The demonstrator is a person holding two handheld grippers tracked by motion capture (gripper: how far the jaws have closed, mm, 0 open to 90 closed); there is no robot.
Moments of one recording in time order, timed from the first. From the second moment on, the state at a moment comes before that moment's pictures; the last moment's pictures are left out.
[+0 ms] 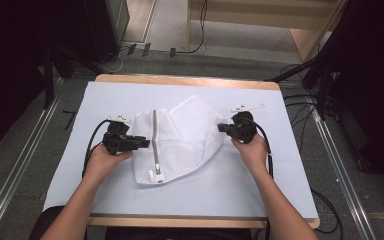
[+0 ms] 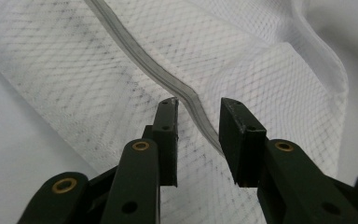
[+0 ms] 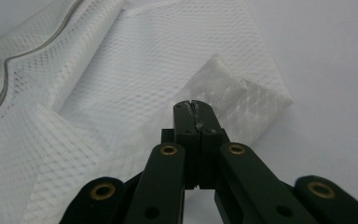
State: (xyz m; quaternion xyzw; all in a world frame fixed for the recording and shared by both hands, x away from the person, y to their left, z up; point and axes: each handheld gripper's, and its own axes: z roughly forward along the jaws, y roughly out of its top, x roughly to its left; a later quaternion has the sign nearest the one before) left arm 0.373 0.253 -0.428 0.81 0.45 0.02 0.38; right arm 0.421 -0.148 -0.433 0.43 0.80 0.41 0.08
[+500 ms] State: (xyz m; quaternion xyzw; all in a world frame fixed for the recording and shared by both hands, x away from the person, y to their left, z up) left arm 0.395 0.256 -0.430 0.81 0.45 0.02 0.38; right arm 0.390 -0.184 -0.444 0.46 0.79 0.40 0.08
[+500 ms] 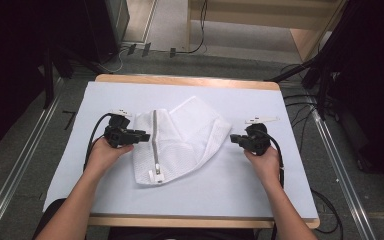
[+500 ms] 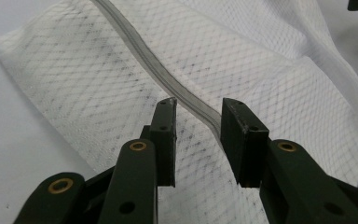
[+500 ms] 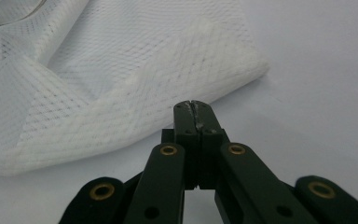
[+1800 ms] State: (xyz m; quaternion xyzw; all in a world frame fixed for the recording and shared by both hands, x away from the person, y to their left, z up) left arm 0.458 0.282 -0.455 0.79 0.49 0.09 0.36; right arm 0.453 -0.145 -0.459 0.46 0.79 0.39 0.10
